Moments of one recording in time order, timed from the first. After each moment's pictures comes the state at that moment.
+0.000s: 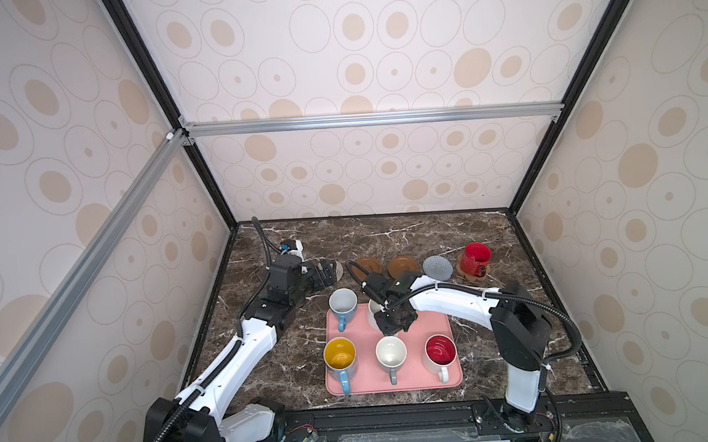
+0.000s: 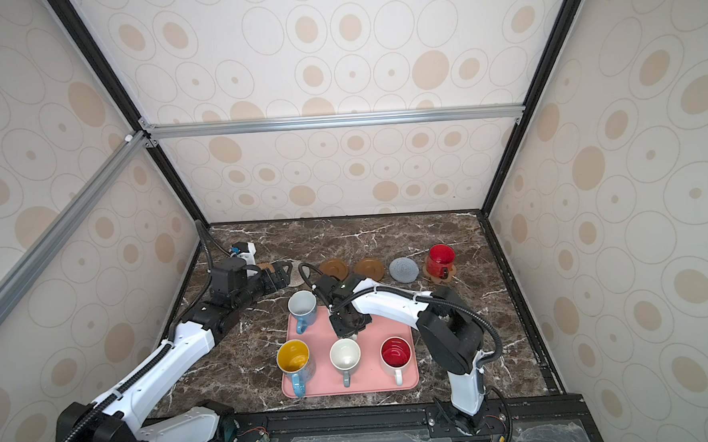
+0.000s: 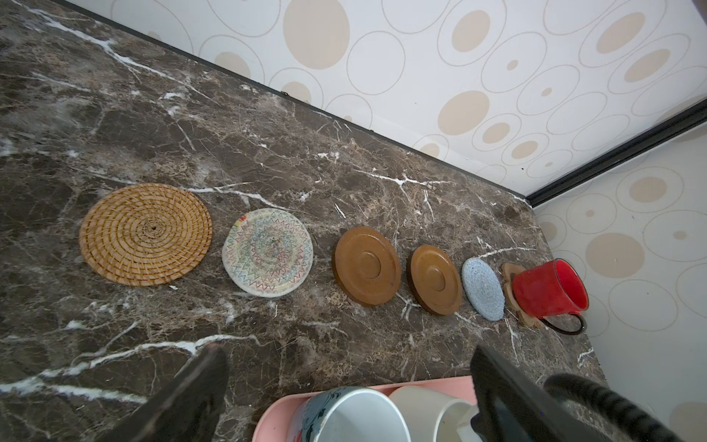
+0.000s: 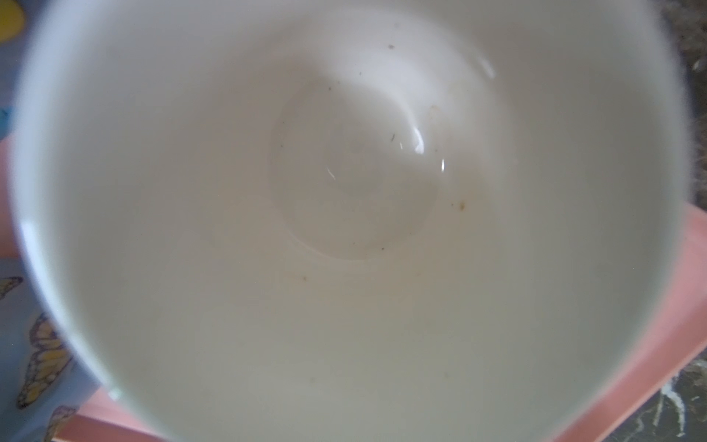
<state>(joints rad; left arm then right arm) -0.34 1.14 0.81 -0.15 0.00 -0.56 0.90 1.88 1.40 -0.97 0.05 0.48</state>
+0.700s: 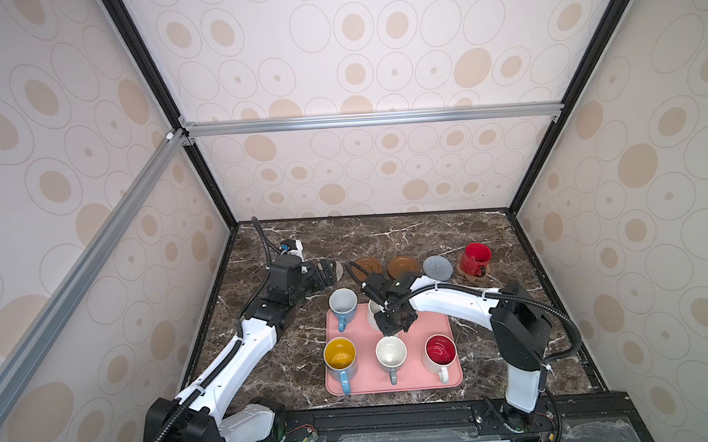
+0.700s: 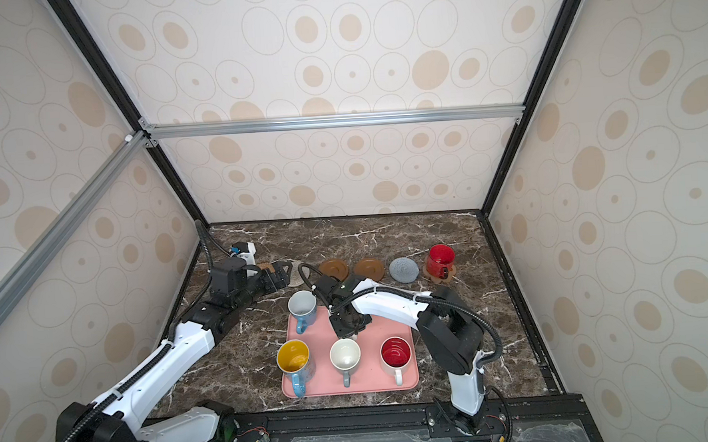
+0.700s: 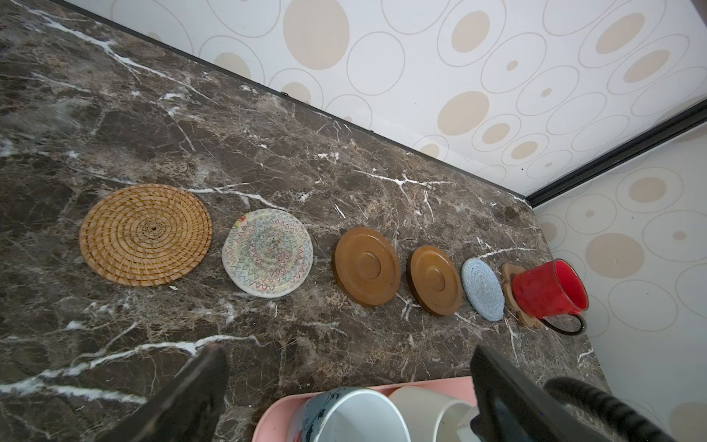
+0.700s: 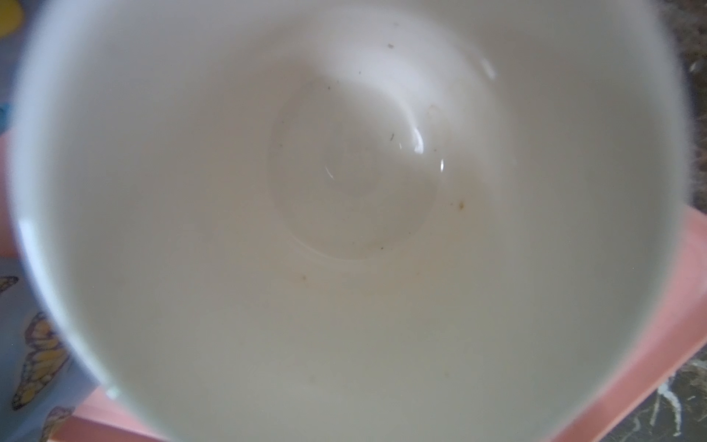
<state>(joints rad) -0.34 1.14 0.81 -0.15 0.00 -0.56 0.91 1.88 1.40 -0.96 0.06 0.47</state>
